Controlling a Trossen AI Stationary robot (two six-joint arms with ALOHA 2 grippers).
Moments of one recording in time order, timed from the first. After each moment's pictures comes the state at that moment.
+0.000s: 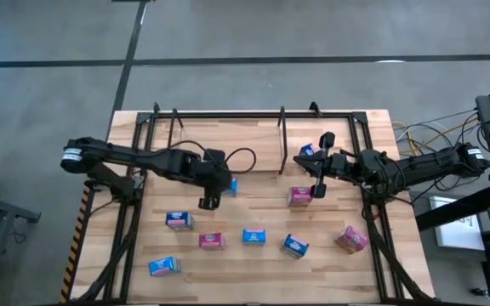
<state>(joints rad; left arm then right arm) -0.07 1.49 1.25 -0.82 -0.19 0.21 0.08 0.89 0.47 0.64 0.24 -0.27</state>
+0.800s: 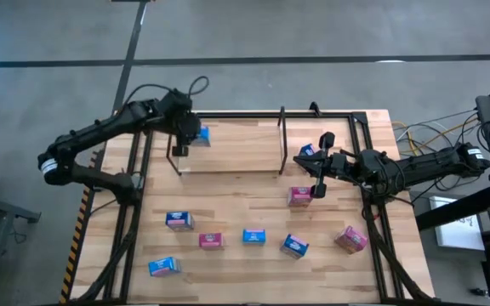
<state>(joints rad) 0.57 1.25 1.21 -0.92 -0.02 0.70 0.08 0.89 0.47 0.64 0.24 -0.25</state>
